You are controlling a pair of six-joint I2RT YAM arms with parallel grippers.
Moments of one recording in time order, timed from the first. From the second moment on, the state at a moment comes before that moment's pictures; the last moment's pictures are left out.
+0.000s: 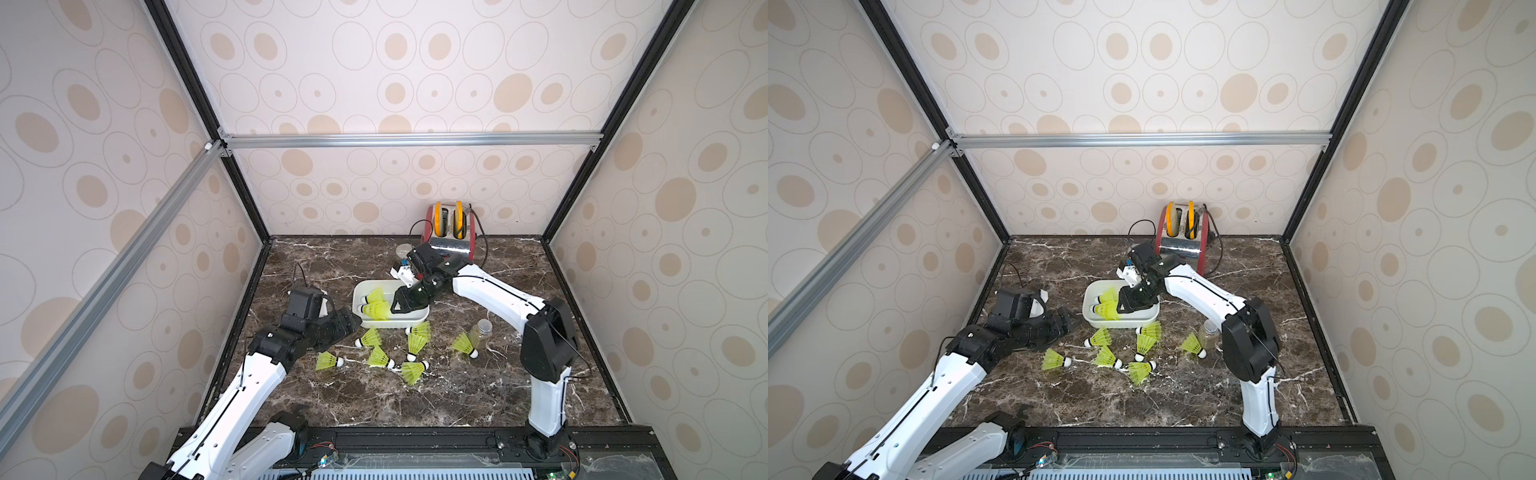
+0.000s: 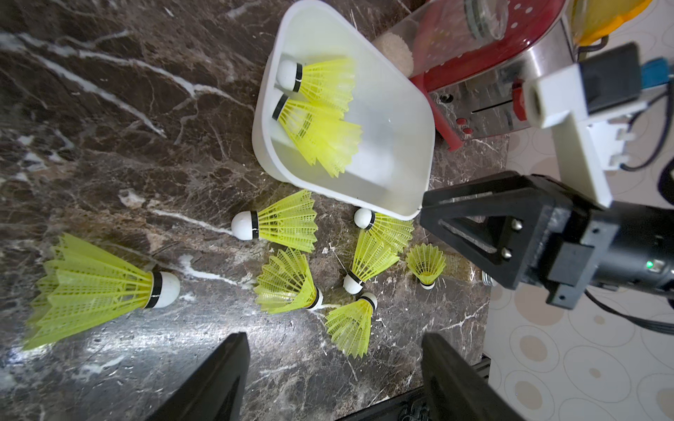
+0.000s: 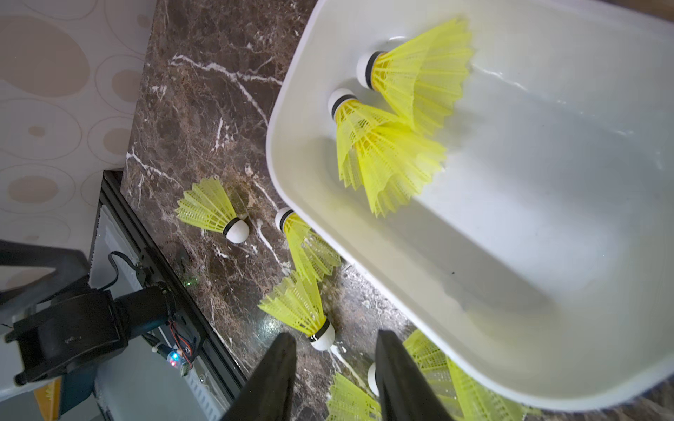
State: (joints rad) left arm -0.34 0.91 0.85 -0.79 0.28 -0.80; right arm 0.80 1.89 1.63 -0.85 -0.42 0.24
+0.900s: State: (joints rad) left arm -0.34 0.57 0.75 -1.13 0.33 -0.76; right arm 1.26 1.84 1.38 -1.08 0.25 0.32
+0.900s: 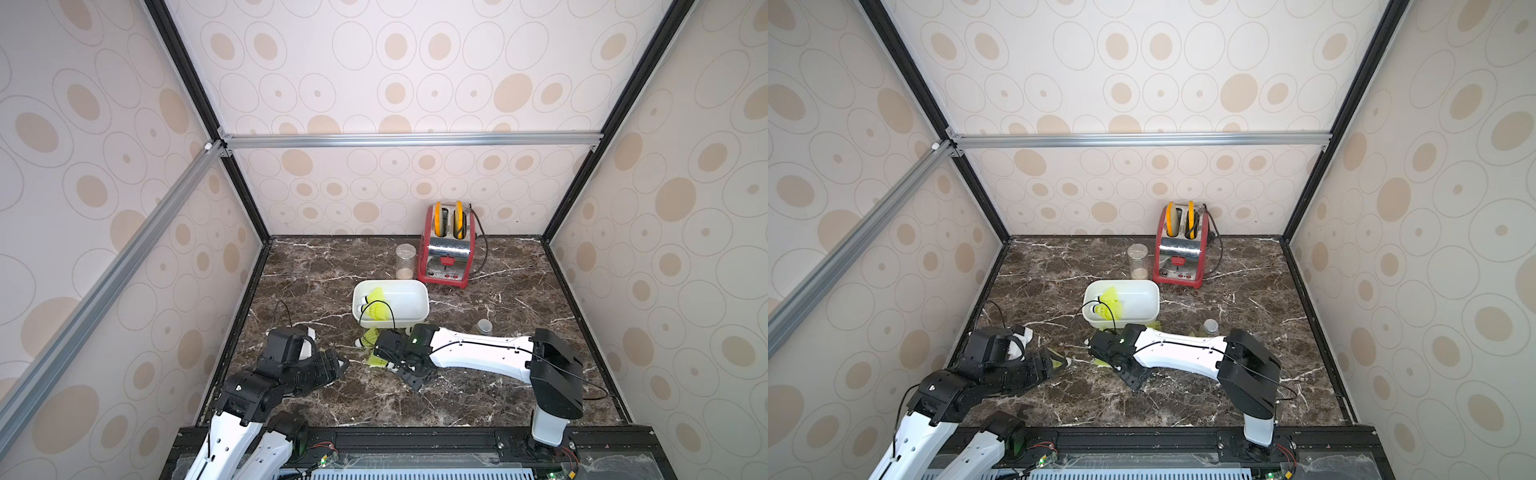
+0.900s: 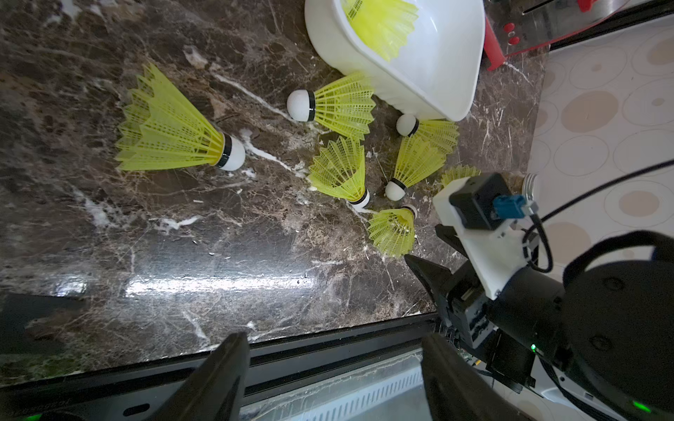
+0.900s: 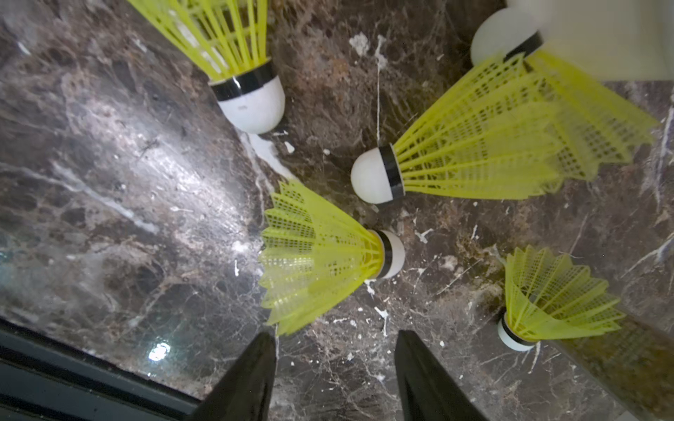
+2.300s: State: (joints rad) left arm -0.34 0.72 0.82 -0.94 0.44 -0.74; right arm 0.89 1.59 1.55 -1.05 0.01 0.39
